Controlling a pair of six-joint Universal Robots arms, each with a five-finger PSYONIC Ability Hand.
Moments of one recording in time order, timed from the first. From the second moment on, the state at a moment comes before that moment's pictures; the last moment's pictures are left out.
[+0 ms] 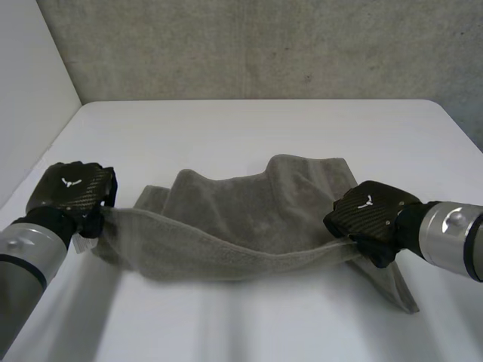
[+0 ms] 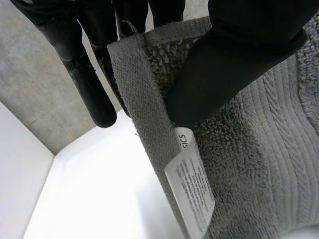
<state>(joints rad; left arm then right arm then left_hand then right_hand) 4.45 -1.52 -1.97 3.27 -1.54 3.45 1.87 -1.39 1.51 0.59 1.19 2.28 1.19 1.22 1.22 1.22 1.02 1.34 1.33 1.33 1.33 1.17</state>
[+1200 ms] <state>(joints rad) 4.55 -1.93 -1.86 3.96 -1.62 3.30 1.98 -1.01 1.53 -0.09 1.28 2.40 1.20 1.22 1.22 1.22 1.02 1.32 1.31 1.31 1.30 1.13</state>
